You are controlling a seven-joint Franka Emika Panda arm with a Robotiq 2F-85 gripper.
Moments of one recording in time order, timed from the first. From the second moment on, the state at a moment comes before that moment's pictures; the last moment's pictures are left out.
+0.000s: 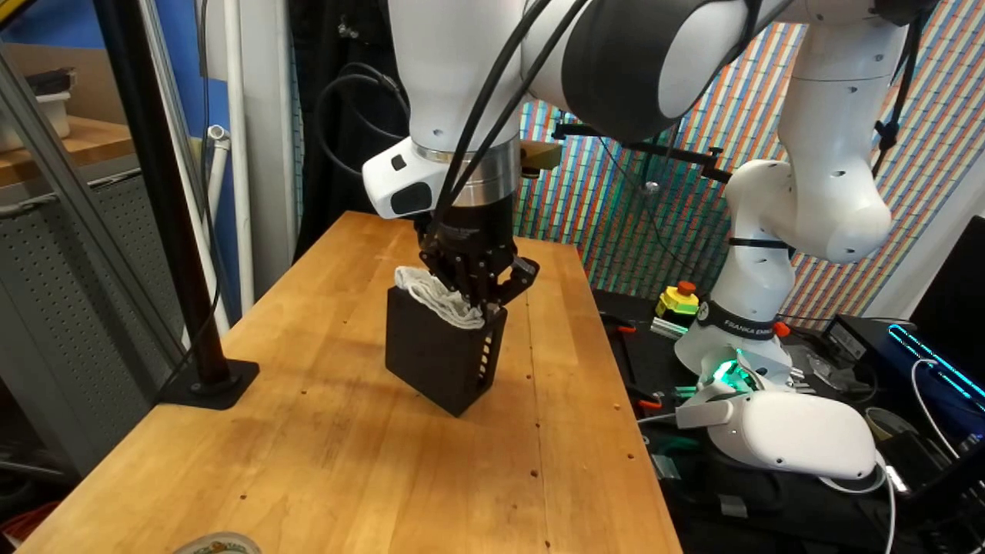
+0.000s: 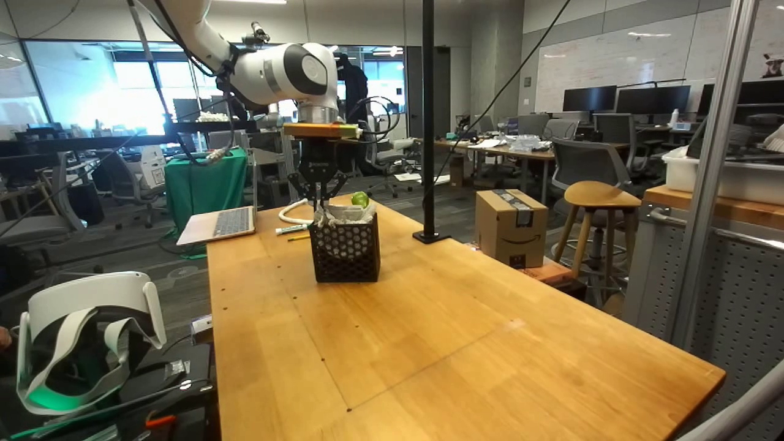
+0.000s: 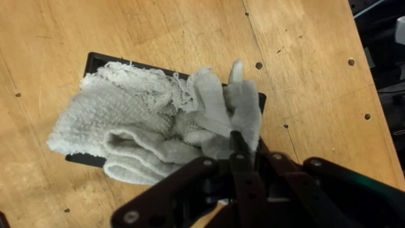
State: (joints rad) arm 0.34 0.27 0.32 -1.82 -0.21 1.79 -0.60
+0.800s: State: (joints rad) arm 0.32 0.34 0.32 -1.75 -0.17 1.53 -0.61
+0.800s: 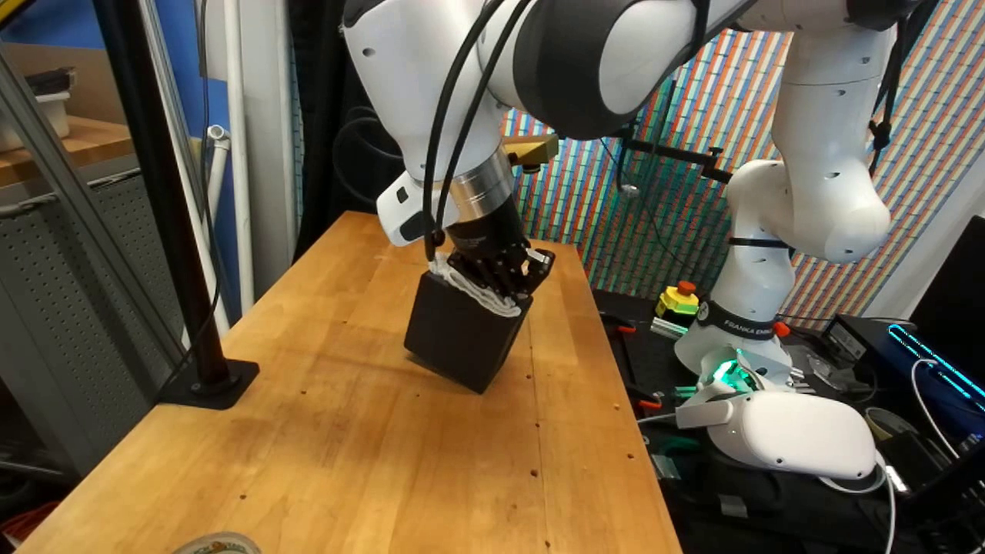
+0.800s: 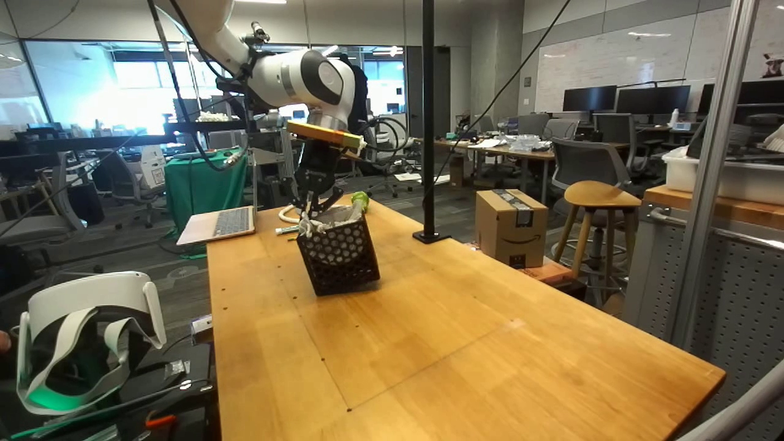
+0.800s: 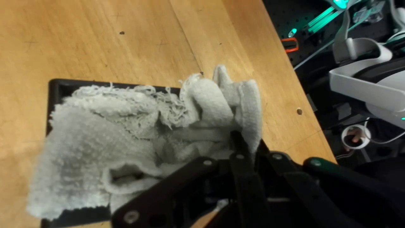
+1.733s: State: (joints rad) arm 0.28 0.64 0.30 -1.43 -0.14 1.13 -0.75
